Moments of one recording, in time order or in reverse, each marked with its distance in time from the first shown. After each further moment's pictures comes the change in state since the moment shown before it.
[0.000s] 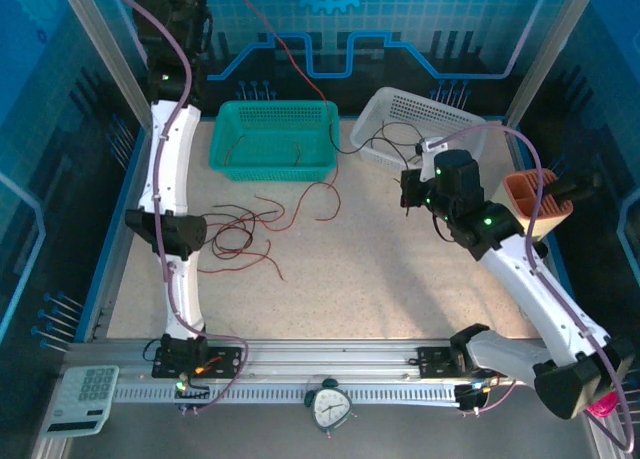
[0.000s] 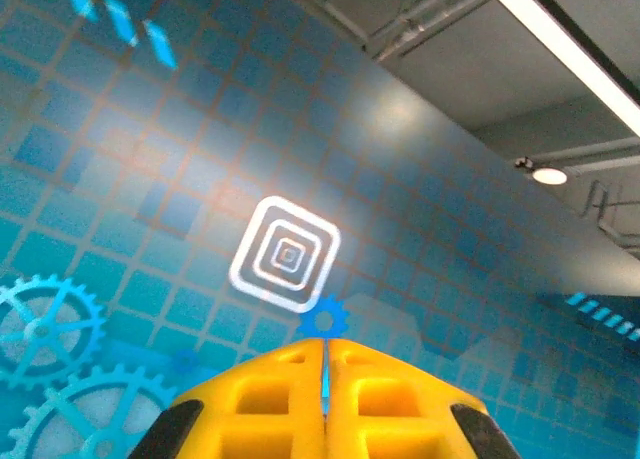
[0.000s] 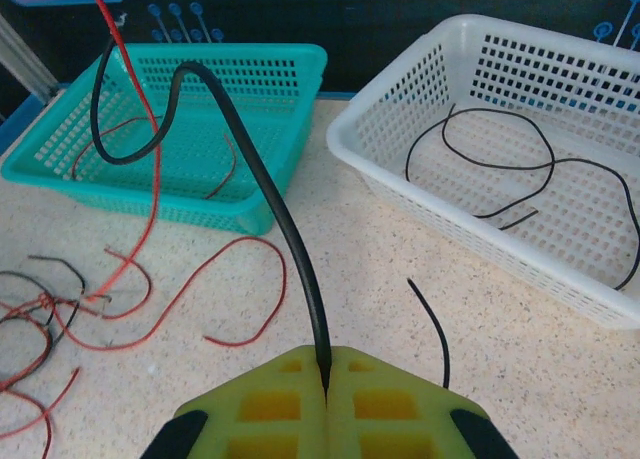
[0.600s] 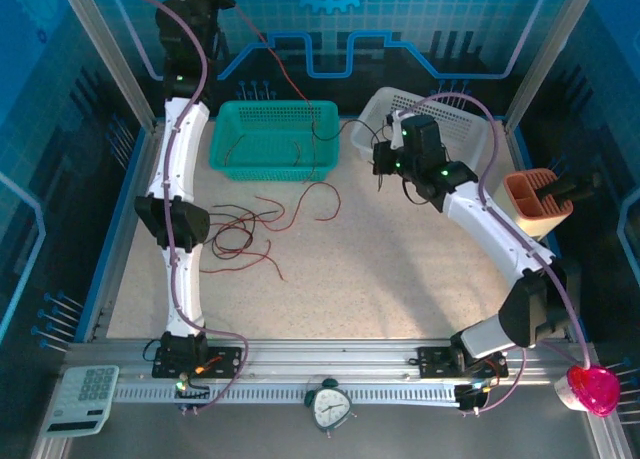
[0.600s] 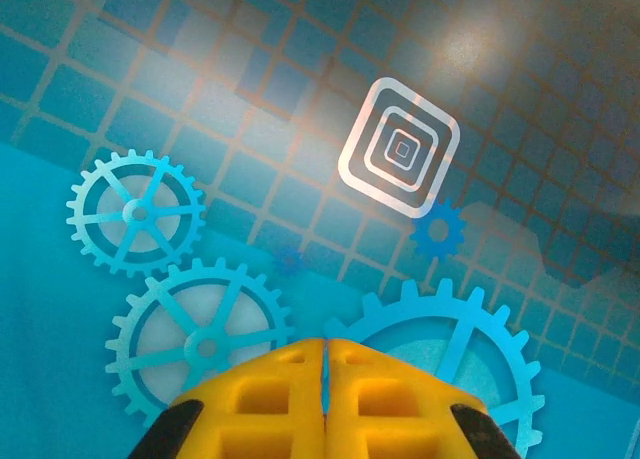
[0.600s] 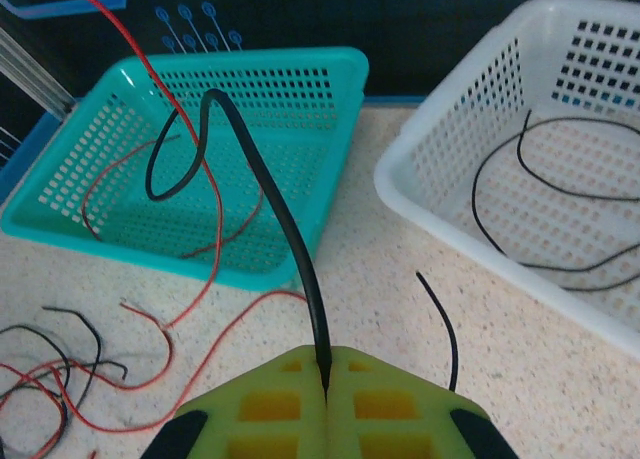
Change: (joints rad) left arm 0.028 0.090 -0.051 0.008 -0.017 0.035; right arm -0.014 0.383 0.209 0.148 -0.093 0.045
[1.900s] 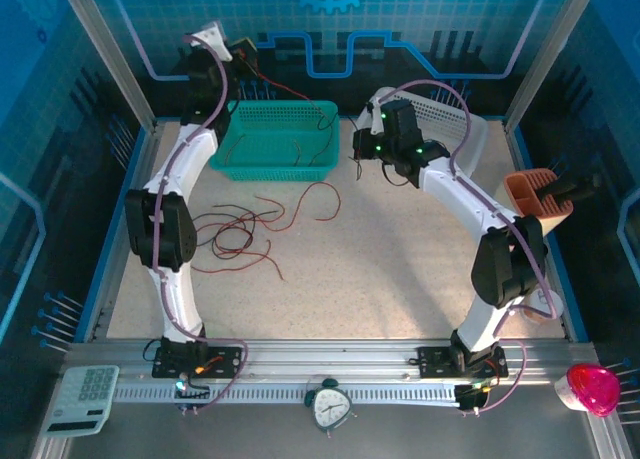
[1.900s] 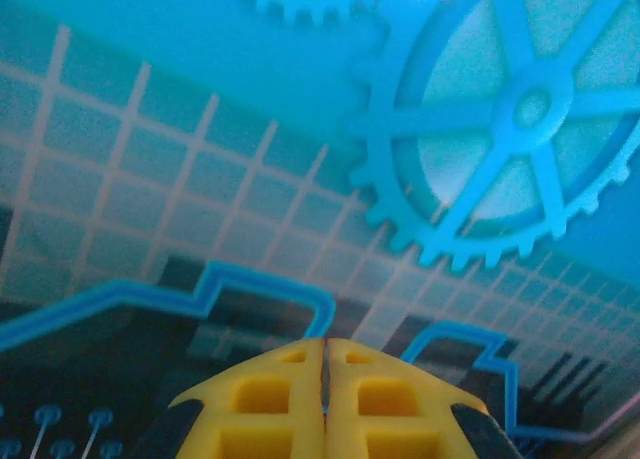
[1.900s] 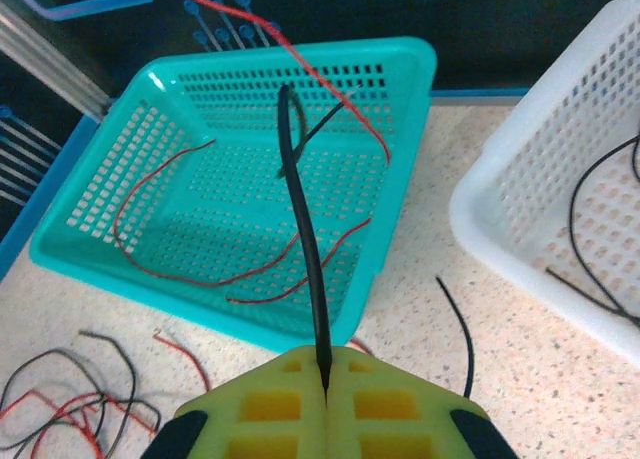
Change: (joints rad) left arm -0.024 -0.269 -0.843 0.126 0.138 -0.028; right arm 0.000 0.246 0.167 0.051 -0.118 0.052
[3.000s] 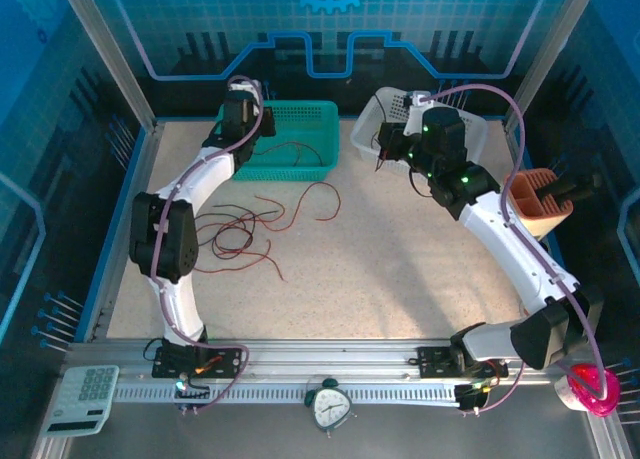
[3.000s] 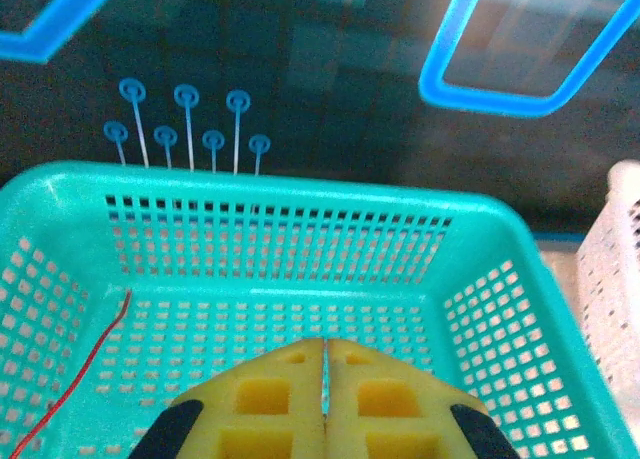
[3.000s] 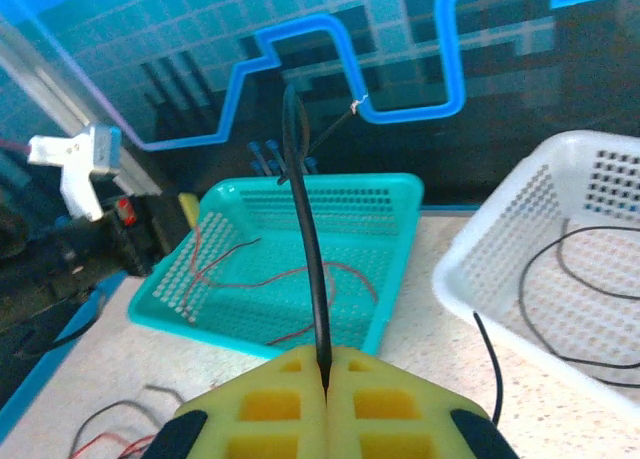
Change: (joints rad) left arm -0.095 -0.062 -0.260 -0.325 -0.200 0.246; right arm 0.000 -0.375 -0.160 0.039 0.114 0.014
